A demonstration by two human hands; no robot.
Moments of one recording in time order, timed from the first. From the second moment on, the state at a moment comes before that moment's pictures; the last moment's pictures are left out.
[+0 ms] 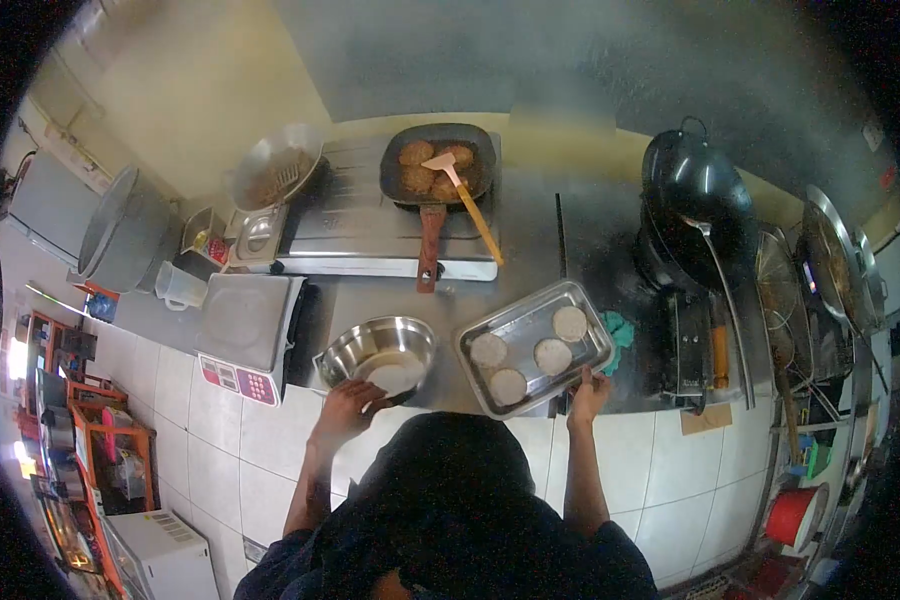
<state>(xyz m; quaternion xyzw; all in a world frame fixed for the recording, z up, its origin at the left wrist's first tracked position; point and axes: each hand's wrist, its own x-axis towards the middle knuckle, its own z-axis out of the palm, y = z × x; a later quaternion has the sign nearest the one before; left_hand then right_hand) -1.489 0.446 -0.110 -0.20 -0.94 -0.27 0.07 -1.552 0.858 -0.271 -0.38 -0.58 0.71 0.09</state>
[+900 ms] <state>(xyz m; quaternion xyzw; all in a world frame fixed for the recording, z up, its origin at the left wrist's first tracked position) -1.452 0.467 -0.198 -0.02 -0.90 -0.43 0.11 -1.644 0.734 -0.120 0.09 -0.82 0.52 0.21</state>
